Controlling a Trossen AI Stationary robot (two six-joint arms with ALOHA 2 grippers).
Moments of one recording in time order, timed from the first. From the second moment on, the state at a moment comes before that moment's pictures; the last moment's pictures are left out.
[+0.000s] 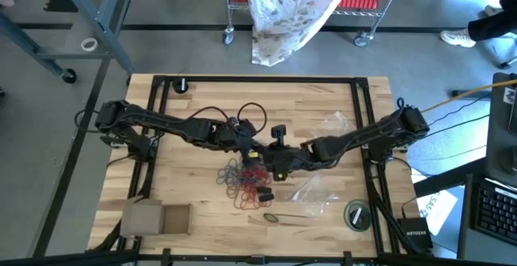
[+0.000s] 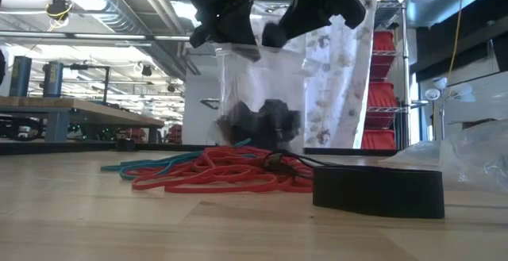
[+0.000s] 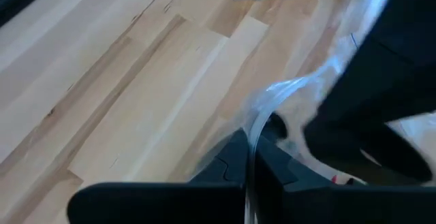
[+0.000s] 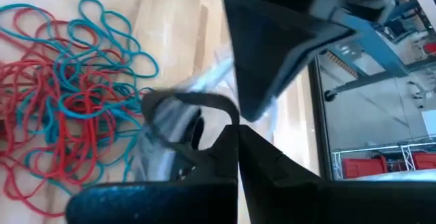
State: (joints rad) left arm -0.10 1.64 1.27 -0.49 -0.37 -0.52; right arm 0.27 1.65 1.21 -0.36 0.58 -0.30
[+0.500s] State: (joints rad) left arm -0.12 1.64 1.27 -0.47 -0.36 -0.50; right arm 0.20 1.66 1.21 -0.36 0.48 -0.27
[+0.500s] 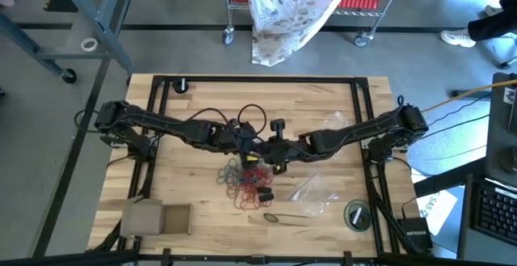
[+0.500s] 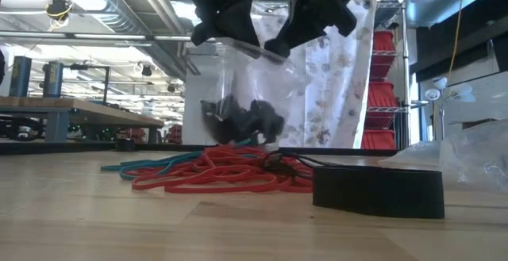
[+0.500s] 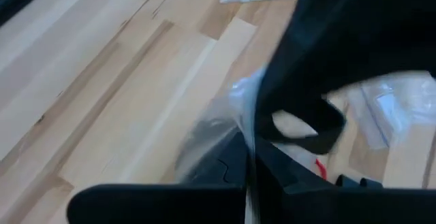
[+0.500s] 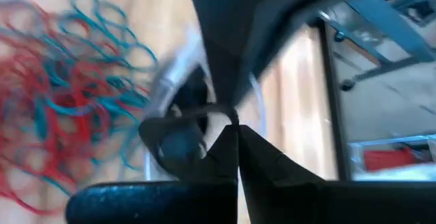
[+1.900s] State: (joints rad) left arm -0.11 1.64 1.27 -0.46 -0.34 -0.52; right arm 0.39 1.74 1.09 -0.24 0.19 0.11
